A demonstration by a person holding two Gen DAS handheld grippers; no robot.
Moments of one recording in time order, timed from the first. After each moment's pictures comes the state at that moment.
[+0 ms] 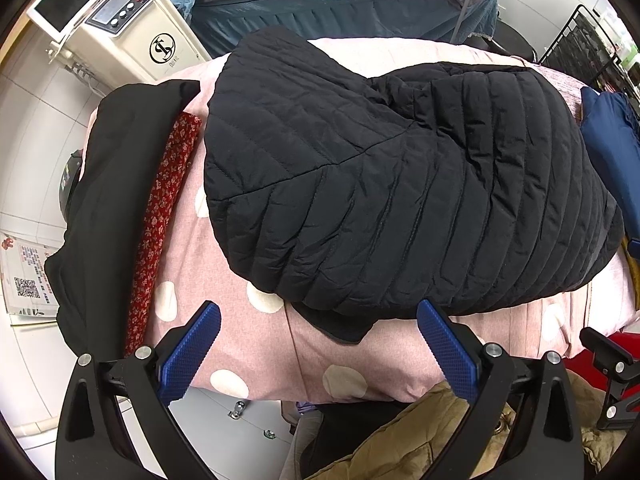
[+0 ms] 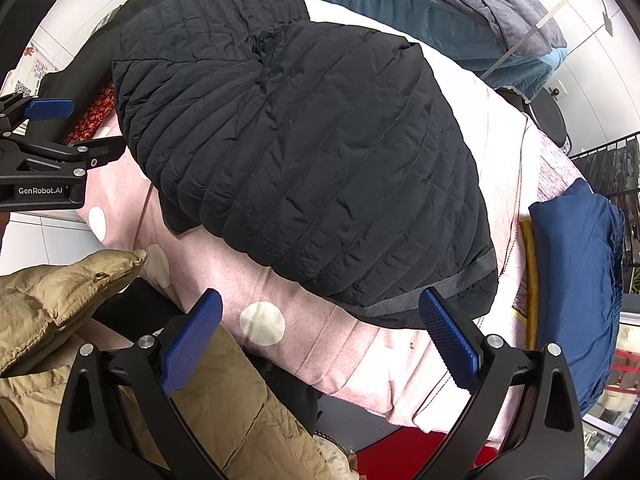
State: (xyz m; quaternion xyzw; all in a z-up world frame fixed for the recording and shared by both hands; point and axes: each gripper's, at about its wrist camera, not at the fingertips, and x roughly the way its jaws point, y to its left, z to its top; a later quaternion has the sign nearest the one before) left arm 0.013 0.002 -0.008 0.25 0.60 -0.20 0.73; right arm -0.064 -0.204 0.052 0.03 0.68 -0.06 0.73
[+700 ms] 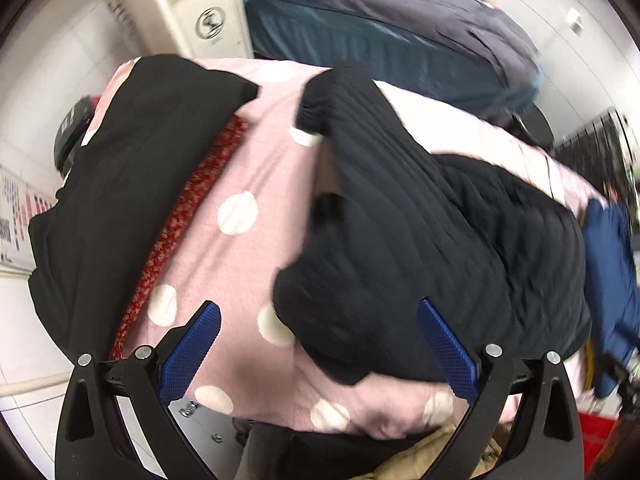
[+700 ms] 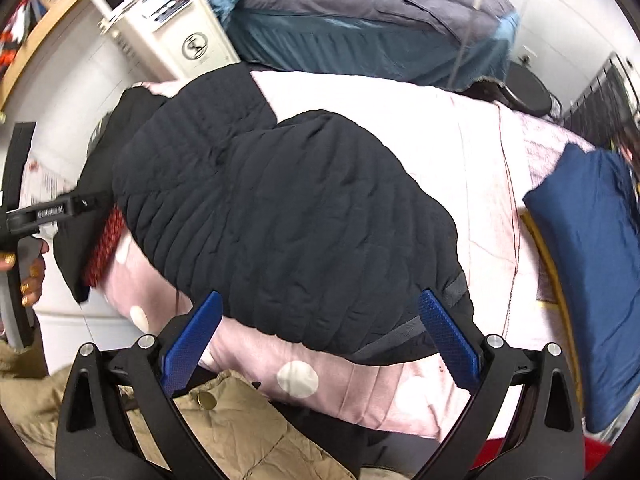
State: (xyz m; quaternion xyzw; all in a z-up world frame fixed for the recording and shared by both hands) left arm 0.106 0.058 0.014 0.10 0.62 -0.16 0.76; right arm -0.067 -0.271 0.091 0.19 0.58 -0.11 0.78
